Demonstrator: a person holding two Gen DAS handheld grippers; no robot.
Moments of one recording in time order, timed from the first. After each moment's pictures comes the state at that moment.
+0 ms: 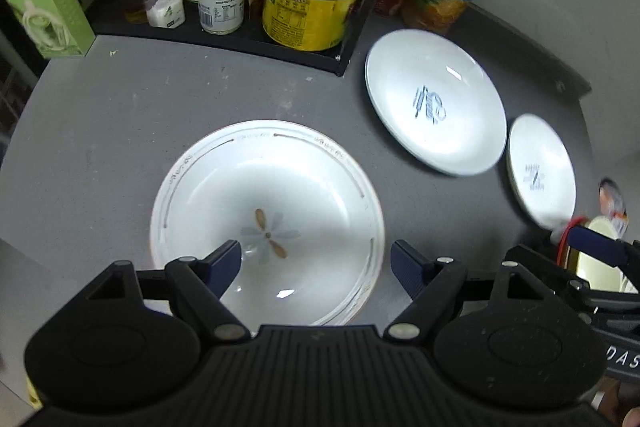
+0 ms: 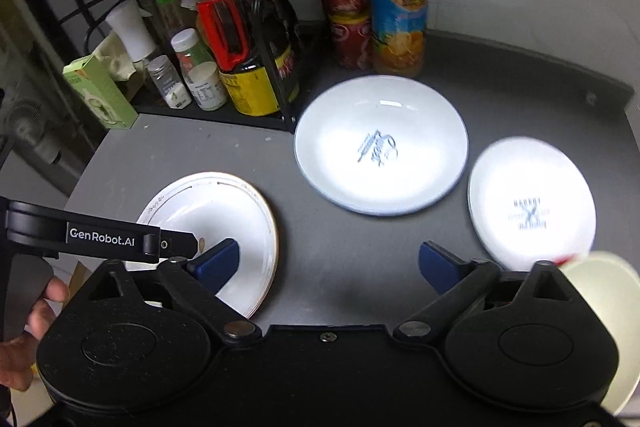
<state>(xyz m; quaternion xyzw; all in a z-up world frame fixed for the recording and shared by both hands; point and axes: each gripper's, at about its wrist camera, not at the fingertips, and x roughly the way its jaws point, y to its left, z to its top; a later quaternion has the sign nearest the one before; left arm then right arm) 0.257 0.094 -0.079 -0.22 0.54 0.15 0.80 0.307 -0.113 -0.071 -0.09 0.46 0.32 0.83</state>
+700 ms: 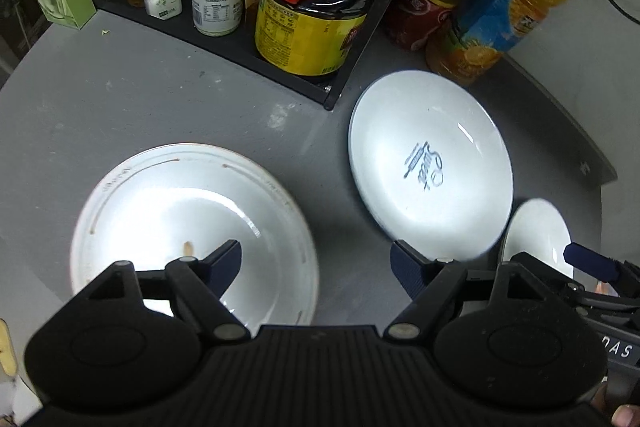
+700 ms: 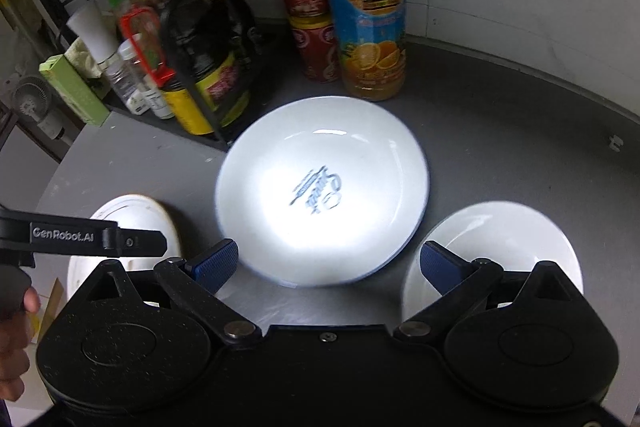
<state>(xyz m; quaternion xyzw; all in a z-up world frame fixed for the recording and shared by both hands) 0.325 0.067 -0.103 -0.30 0.51 0.23 0.78 0.430 -0.134 -0.101 -0.12 0.47 0.36 0.79</state>
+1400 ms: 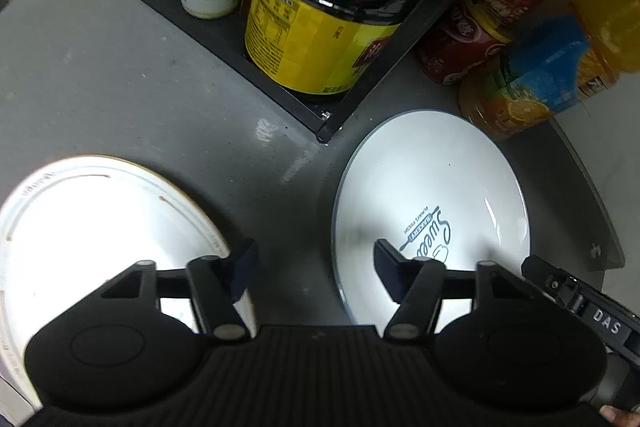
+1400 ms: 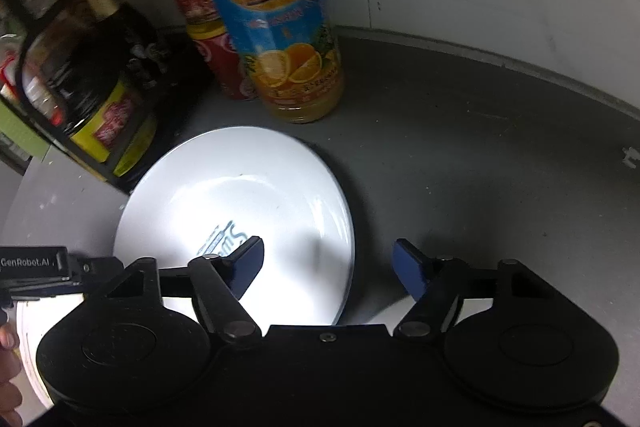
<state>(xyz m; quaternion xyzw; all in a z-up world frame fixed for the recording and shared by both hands) 0.385 0.089 -0.158 -0.38 0.48 0.28 0.74 0.530 -0.122 -0.151 -0.10 0.50 0.34 0.79</state>
